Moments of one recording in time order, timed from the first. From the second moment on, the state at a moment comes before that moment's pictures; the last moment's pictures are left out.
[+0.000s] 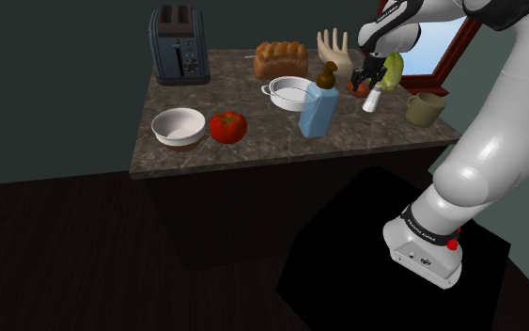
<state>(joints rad) -0.29 0.24 -0.44 -2.07 0.07 2.42 -0.22</state>
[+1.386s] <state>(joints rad) -0.28 0.16 -0.45 -2.01 0.02 2.29 -0.19</state>
